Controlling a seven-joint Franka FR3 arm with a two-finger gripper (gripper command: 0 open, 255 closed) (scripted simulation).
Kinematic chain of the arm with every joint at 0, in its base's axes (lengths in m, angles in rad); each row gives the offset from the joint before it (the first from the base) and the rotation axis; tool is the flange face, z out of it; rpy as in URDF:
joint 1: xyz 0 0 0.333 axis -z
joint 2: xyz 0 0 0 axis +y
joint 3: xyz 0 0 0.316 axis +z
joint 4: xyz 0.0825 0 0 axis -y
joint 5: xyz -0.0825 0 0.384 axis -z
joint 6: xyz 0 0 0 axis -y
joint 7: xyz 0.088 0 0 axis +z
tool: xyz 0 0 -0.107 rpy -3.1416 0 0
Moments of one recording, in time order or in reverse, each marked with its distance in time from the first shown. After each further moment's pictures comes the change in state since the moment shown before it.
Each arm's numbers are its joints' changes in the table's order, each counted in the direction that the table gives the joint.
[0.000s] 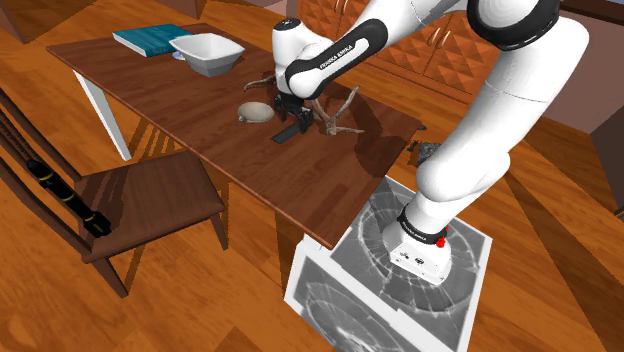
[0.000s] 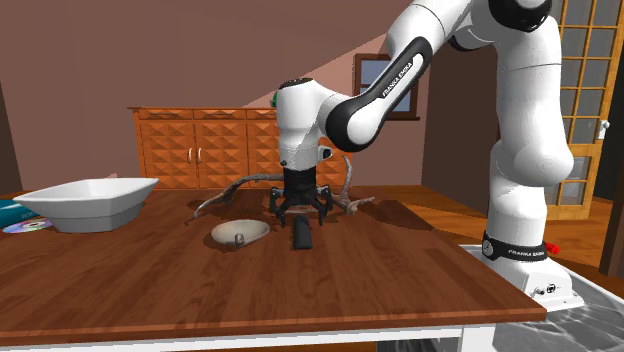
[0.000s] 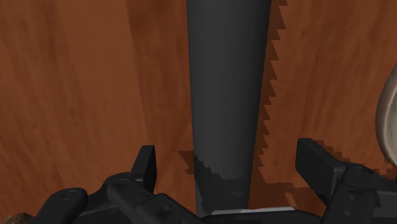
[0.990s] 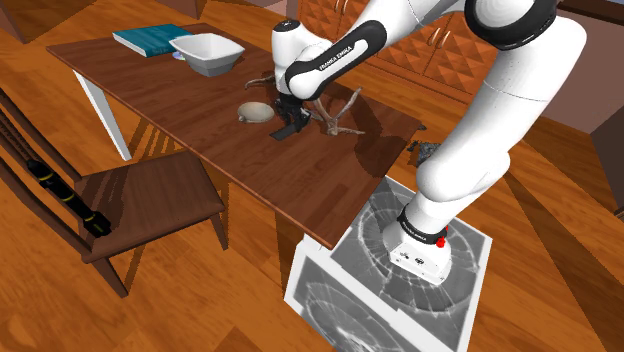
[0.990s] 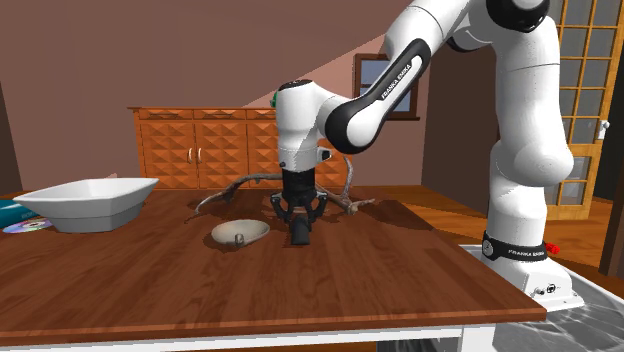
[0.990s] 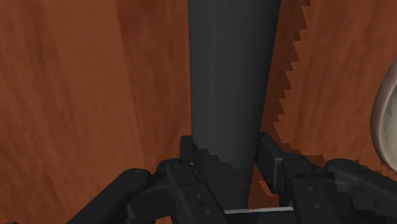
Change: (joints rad) arm -0.001 0.012 -0.002 0.004 0.013 0.015 -0.011
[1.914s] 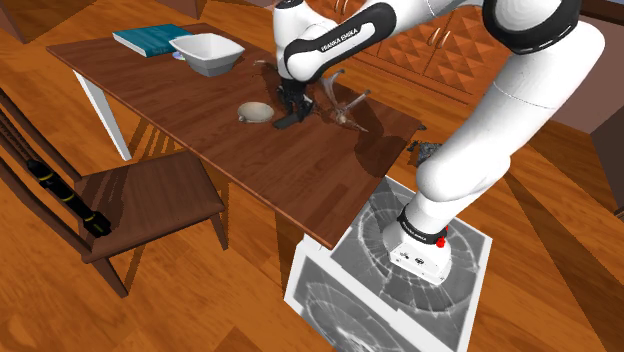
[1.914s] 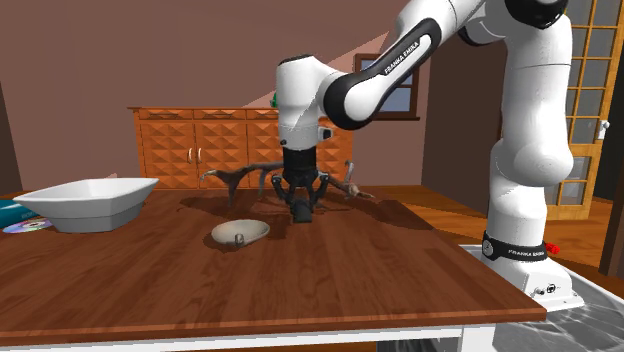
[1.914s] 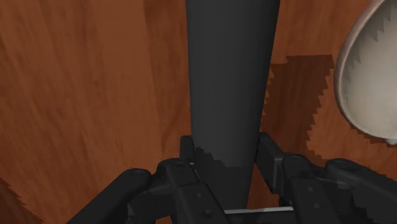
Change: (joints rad) arm 0.005 -0.090 0.009 0.032 -0.082 -0.109 0.077
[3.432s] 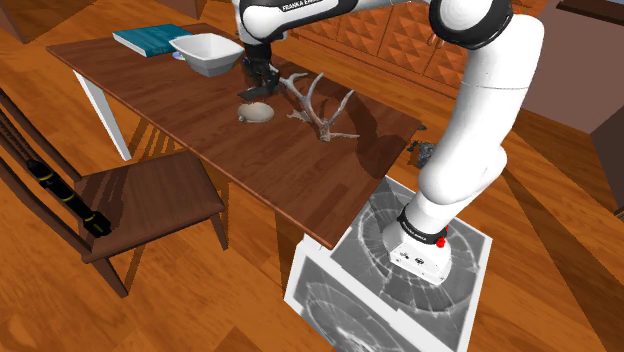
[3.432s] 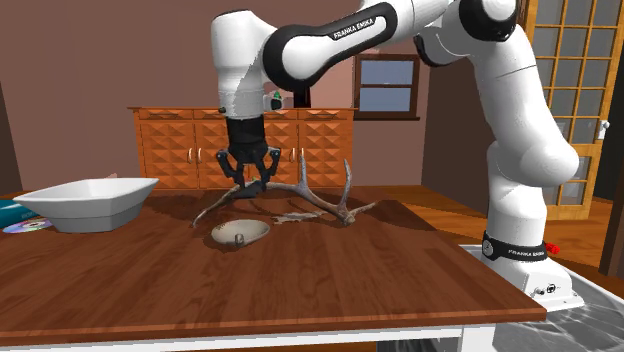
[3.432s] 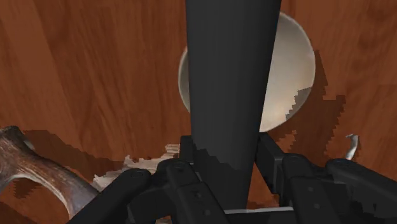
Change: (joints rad) arm -0.097 0.294 0.032 0.531 0.096 -0.299 -0.075
